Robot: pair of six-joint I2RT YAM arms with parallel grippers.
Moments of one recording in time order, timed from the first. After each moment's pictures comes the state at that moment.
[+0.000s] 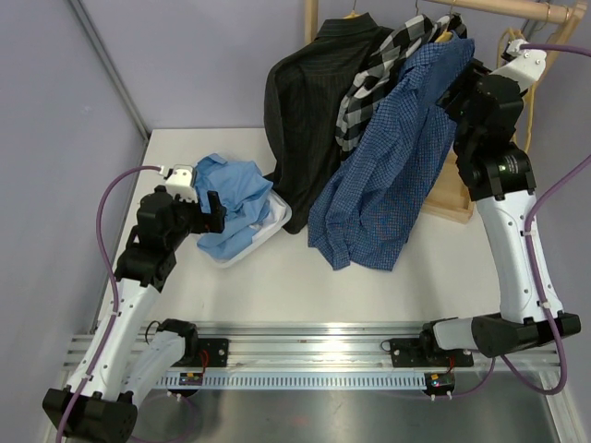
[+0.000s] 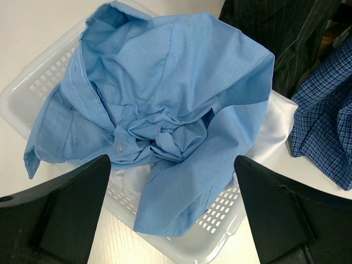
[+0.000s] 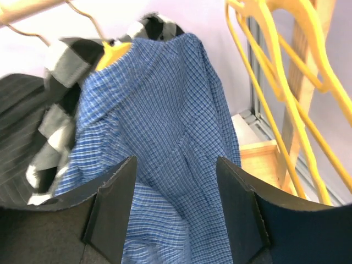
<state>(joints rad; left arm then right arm) -0.19 0.80 0.82 -0.40 0.04 -0.08 0.22 1.35 1.80 -0.48 0.56 0.32</state>
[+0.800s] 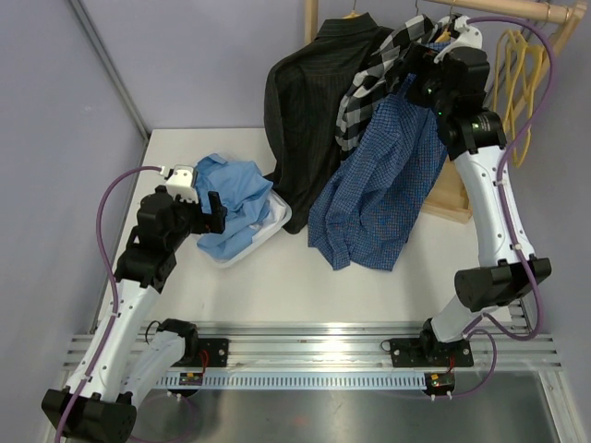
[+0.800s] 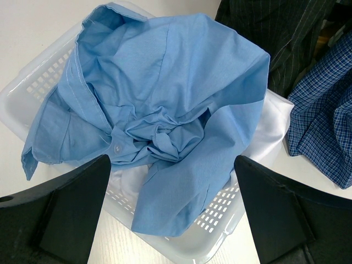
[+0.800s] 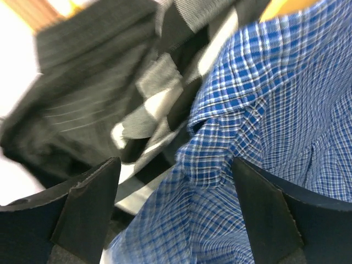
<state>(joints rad) -0.21 0.79 0.82 -0.40 0.04 -0.08 0.18 1.63 2.02 -0.52 0.02 0.40</state>
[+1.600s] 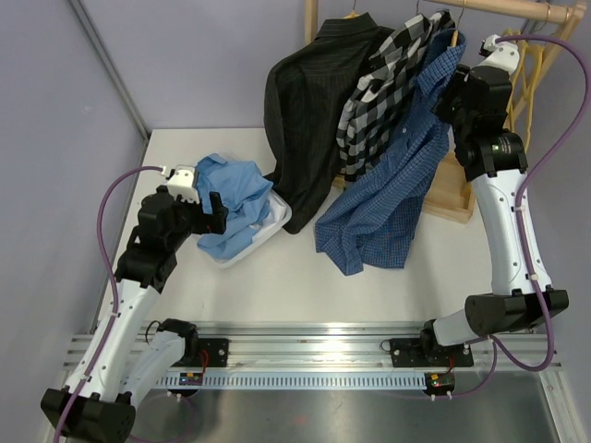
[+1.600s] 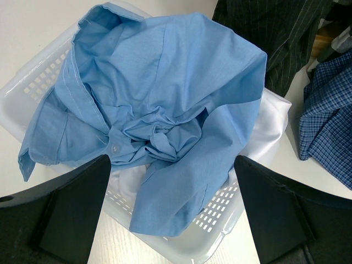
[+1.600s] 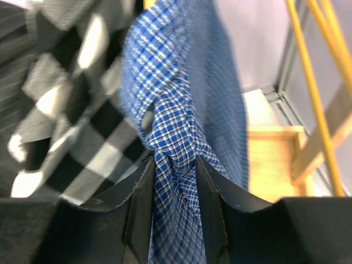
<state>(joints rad) -0.21 0.79 0.82 -0.40 0.04 -0.08 0.14 1.47 1.85 -0.56 0.32 0.29</state>
